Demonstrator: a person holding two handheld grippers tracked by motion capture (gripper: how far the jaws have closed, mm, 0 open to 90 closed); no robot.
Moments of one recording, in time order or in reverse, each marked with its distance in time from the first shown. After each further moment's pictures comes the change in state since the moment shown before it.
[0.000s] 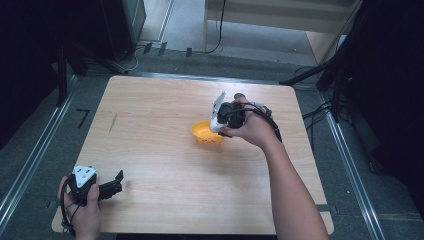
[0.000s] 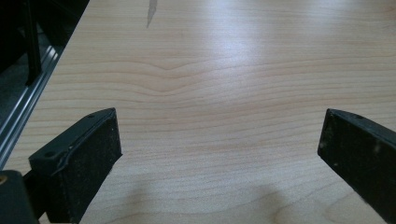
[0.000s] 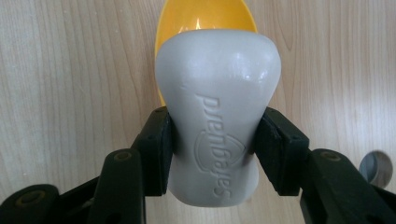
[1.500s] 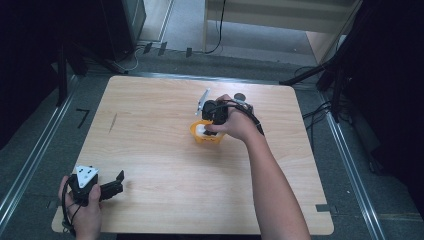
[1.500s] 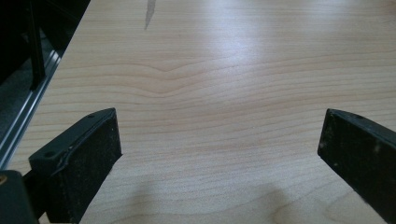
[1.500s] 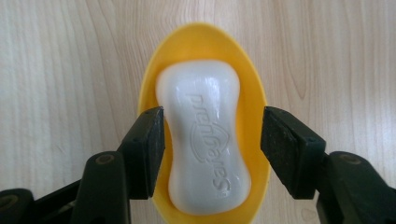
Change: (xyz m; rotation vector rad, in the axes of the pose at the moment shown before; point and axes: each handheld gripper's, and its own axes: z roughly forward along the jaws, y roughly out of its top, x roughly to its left) left arm -0.003 0.000 0.000 0.002 0.008 0.027; right arm -0.017 0.034 0.040 -0.035 0.072 -0.002
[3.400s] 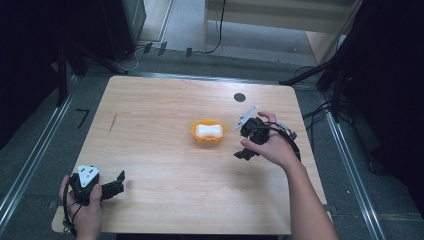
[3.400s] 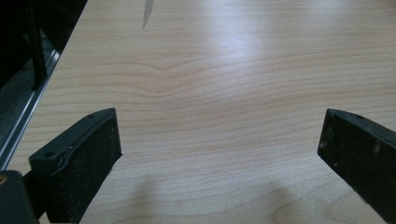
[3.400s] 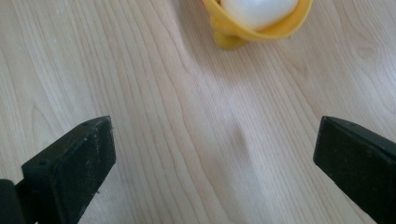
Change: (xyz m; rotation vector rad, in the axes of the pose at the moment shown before) left arm -0.002 0.001 0.001 0.014 0.006 0.020; right arm 0.054 -0.111 -0.041 -0.062 -0.005 0.309
